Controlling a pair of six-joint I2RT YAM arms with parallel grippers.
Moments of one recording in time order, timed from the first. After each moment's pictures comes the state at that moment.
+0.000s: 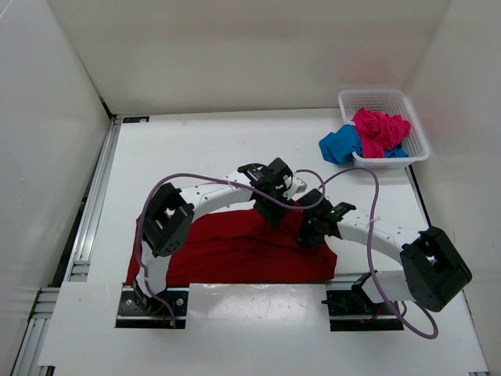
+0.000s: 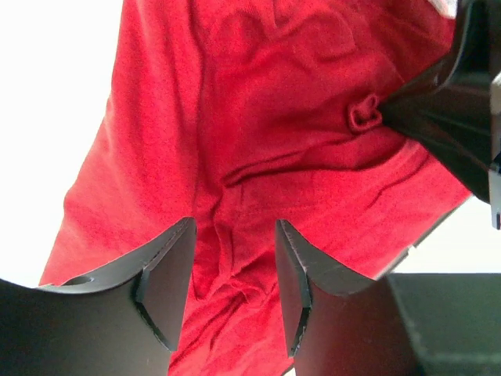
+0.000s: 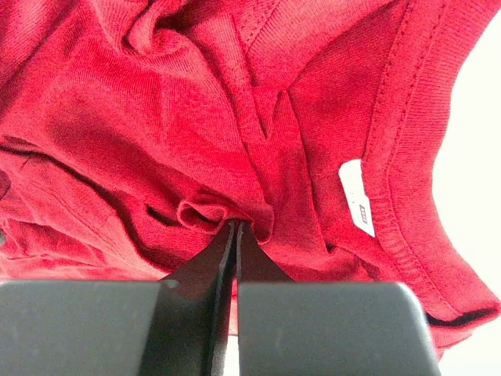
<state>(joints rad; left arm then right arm) -0.91 1.97 1.54 -0.75 0.18 0.00 0.68 1.32 0.65 -0.53 0.03 0.86</state>
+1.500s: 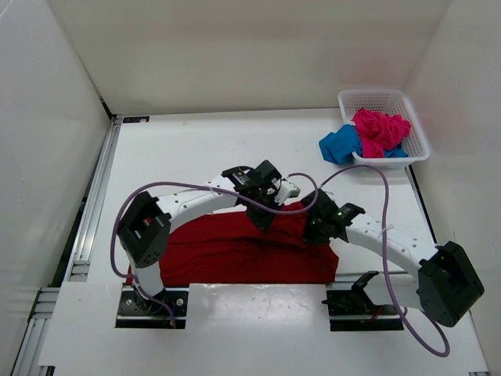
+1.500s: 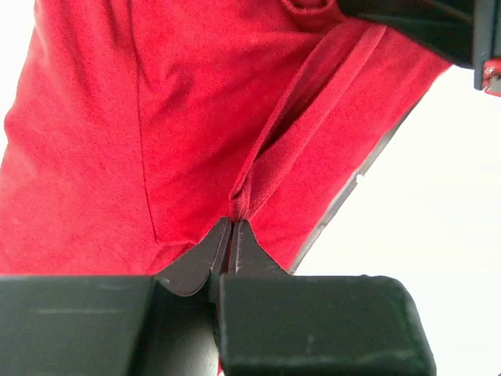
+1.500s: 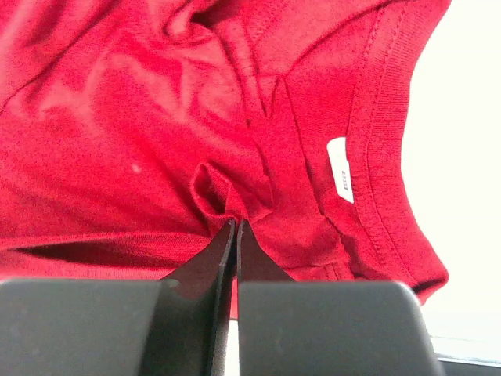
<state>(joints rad) -0.91 1.79 1.40 -0.79 0.30 0.00 0.71 1.19 0.67 -0.65 0.11 0.81</state>
